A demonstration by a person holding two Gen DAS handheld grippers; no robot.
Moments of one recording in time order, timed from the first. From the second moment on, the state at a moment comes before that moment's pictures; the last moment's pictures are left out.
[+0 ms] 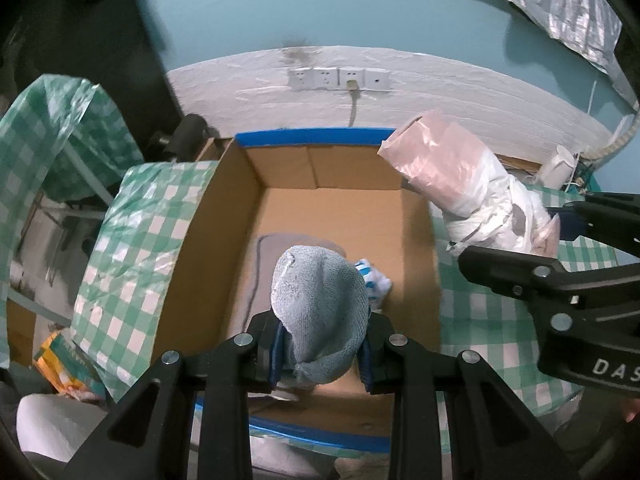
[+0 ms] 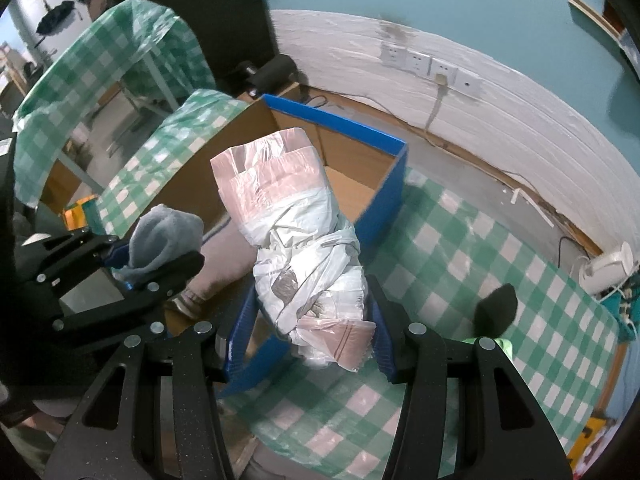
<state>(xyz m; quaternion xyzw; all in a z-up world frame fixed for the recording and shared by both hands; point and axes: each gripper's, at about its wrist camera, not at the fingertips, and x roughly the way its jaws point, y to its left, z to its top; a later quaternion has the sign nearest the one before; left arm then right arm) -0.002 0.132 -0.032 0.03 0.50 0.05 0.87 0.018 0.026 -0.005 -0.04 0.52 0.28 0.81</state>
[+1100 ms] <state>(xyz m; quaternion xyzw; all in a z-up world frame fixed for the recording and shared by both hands) 0.001 0.180 -0.057 0.01 0.52 0.10 0.85 0.031 0.076 -0.026 -0.03 0.54 0.29 0.79</state>
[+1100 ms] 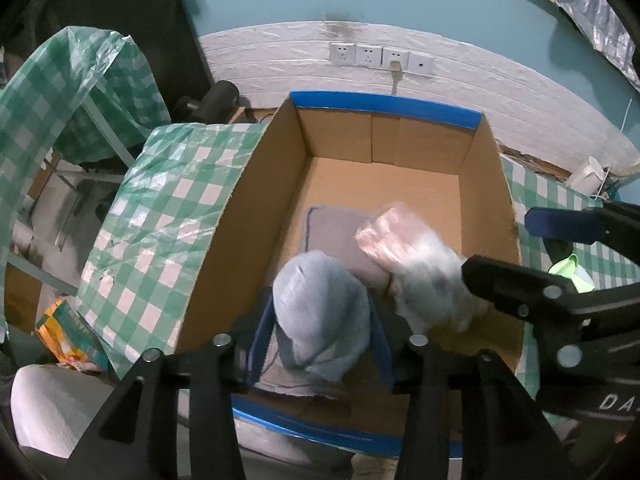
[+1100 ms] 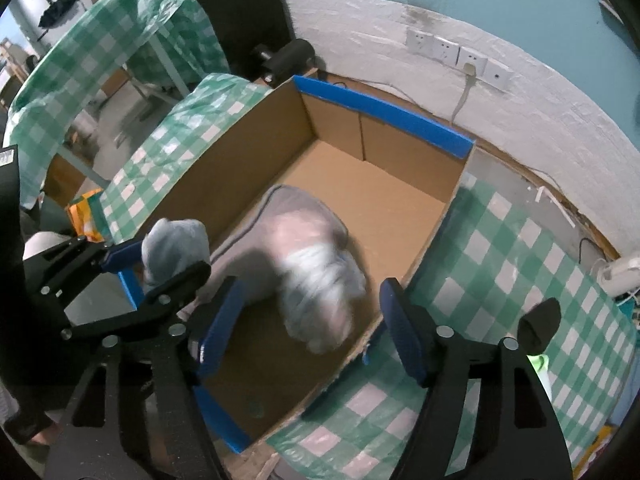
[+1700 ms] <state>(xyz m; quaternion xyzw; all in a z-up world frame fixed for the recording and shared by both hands) 0.003 0.153 -0.049 0.03 0.51 0.08 0.85 0.029 0.031 -0.028 -0.02 0.53 0.26 0.80</state>
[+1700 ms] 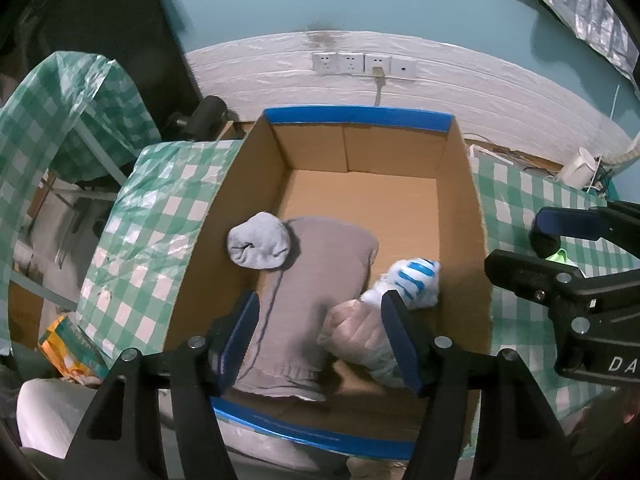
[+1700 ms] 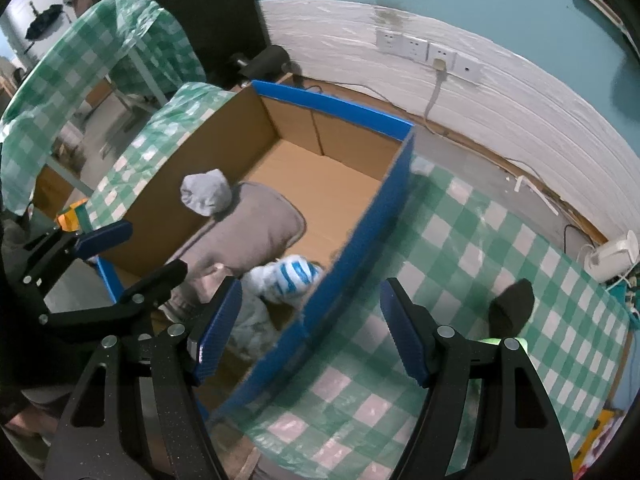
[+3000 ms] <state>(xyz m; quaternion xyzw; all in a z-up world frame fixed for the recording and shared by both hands) 0.031 0.004 -0.068 0.10 0.53 -0.02 0.84 0.008 -0.152 -0.063 0.06 0.54 0.15 0.82</state>
